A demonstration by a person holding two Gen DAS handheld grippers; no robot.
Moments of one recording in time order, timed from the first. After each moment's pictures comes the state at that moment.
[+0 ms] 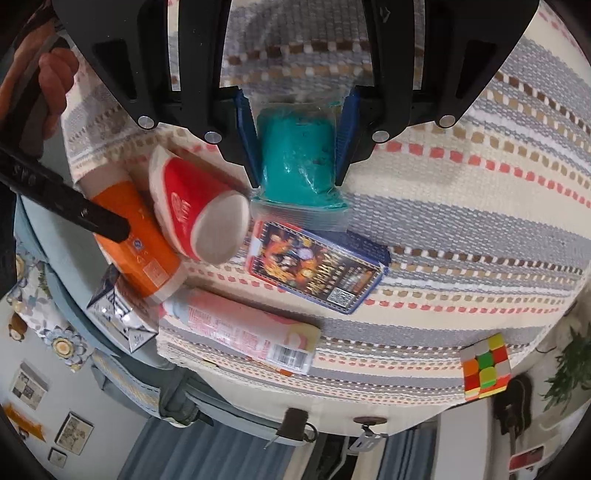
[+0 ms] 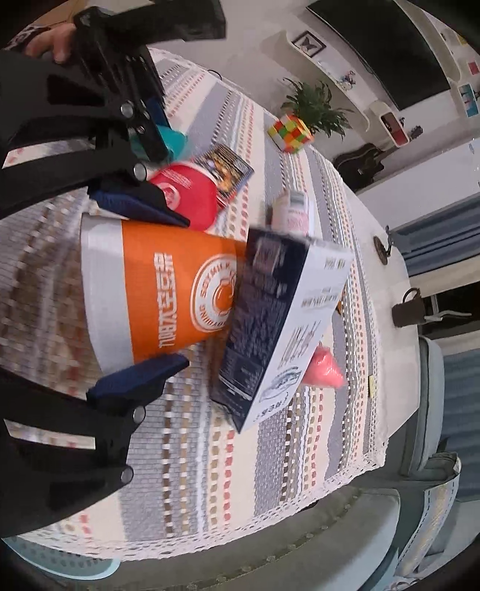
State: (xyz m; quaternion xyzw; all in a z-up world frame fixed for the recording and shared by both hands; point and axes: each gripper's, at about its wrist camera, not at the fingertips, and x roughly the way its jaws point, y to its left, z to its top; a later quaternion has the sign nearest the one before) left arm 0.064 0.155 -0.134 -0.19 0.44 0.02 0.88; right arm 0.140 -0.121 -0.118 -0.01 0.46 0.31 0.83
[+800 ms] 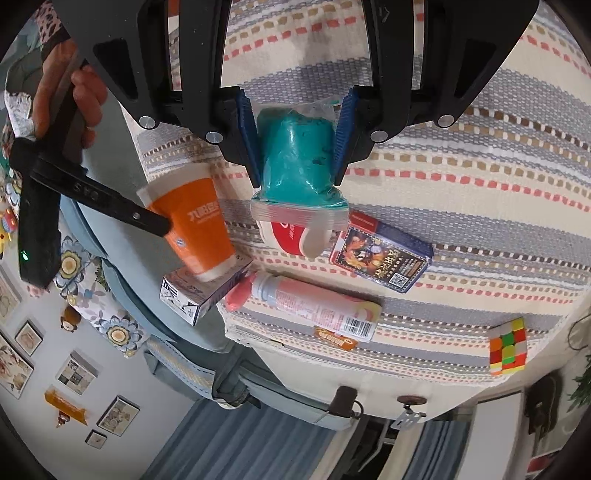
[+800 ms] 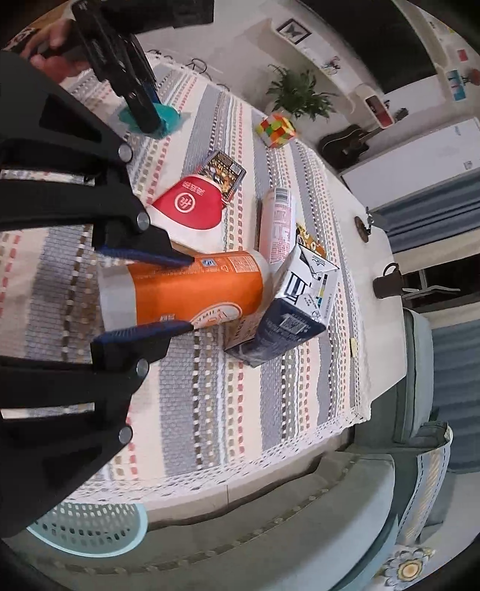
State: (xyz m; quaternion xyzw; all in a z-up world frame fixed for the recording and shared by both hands) left arm 0.018 0.137 -0.088 -0.22 0.39 -0.06 0.89; right arm 0.115 -0.159 -0.074 -0.01 0.45 0.26 0.85
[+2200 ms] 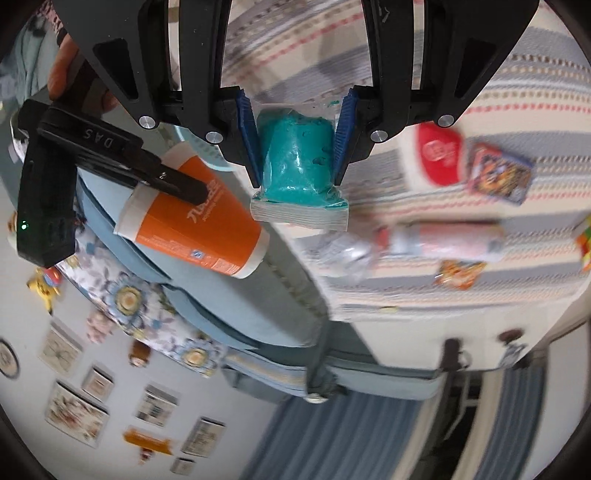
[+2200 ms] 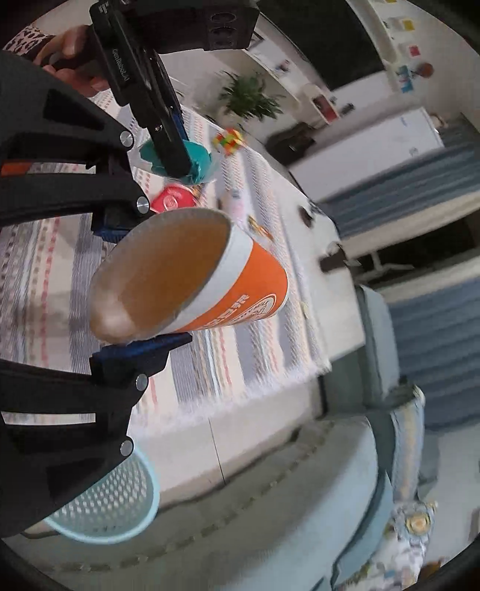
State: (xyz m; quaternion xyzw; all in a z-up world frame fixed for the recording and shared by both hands) left arm 0.043 0.018 -0.014 -0.13 0.34 -0.19 0.91; right arm 0.057 -0.267 -0.010 0.07 0.38 0.22 0.90
